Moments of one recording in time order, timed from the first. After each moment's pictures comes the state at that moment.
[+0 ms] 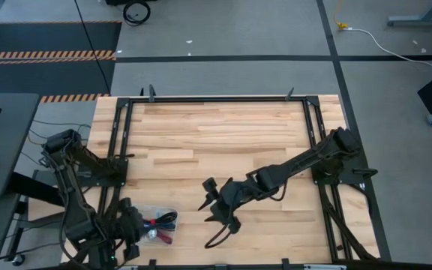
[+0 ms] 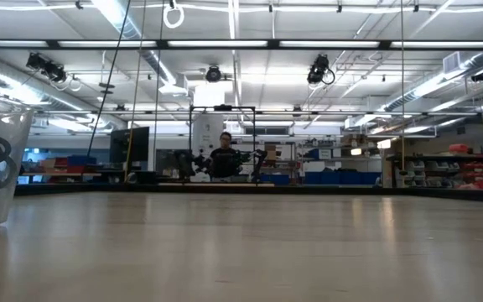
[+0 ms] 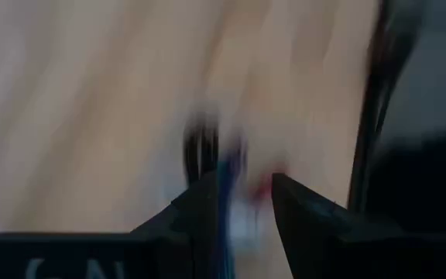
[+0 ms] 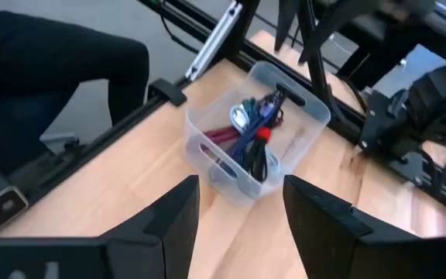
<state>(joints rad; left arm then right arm) -1.15 1.53 1.32 -1.14 -0.67 -1.40 0.38 1.84 1.47 -0.15 0.01 -0.34</state>
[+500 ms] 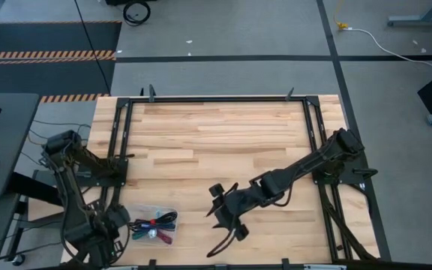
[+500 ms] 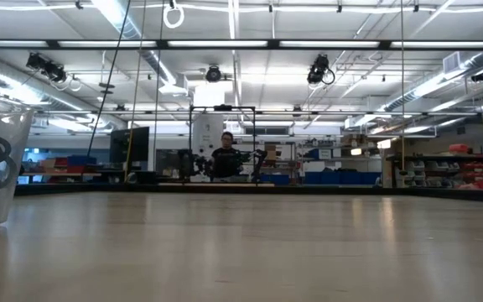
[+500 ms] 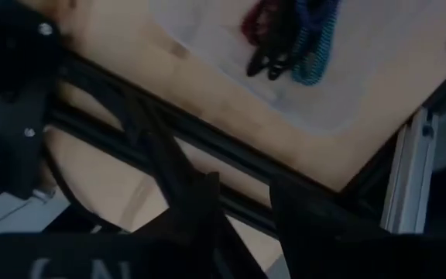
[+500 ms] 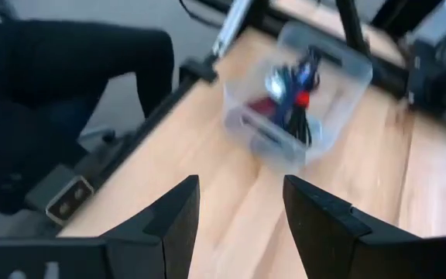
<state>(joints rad) -1.17 1.54 1.32 -1.39 0.07 -1.64 0.44 1.83 1.48 -0.27 0.02 -0.16</state>
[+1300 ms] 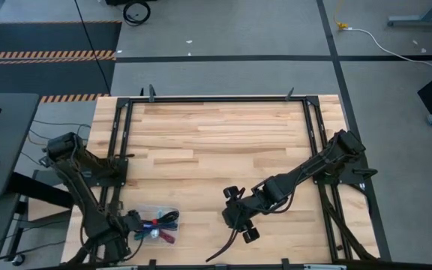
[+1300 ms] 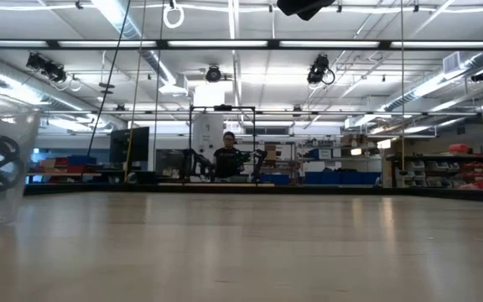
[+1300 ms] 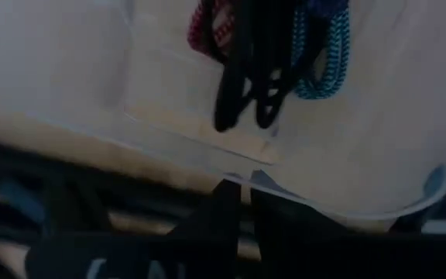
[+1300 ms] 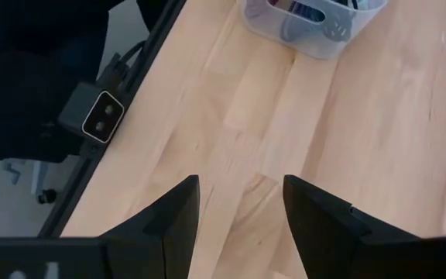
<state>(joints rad) -1.12 1.57 1.01 -0.99 0.09 -1.37 0.49 1.83 1.48 -0.57 0.04 0.11</state>
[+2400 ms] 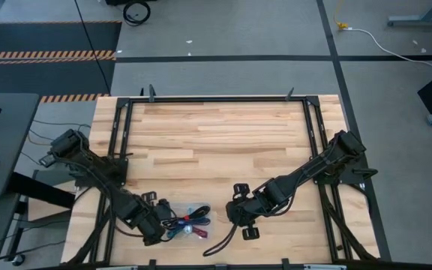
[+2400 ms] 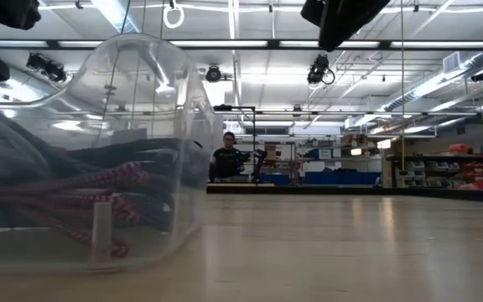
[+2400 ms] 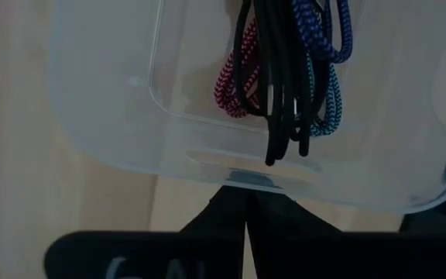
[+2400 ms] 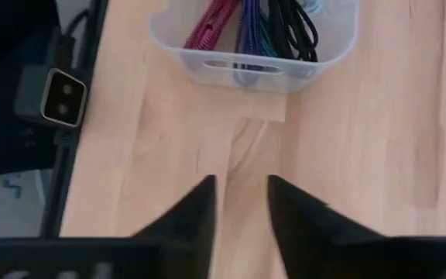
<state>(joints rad) -0.79 1.57 1.01 -0.76 -0.11 -0.97 0.51 1.83 1.48 -0.71 0.11 0.37</state>
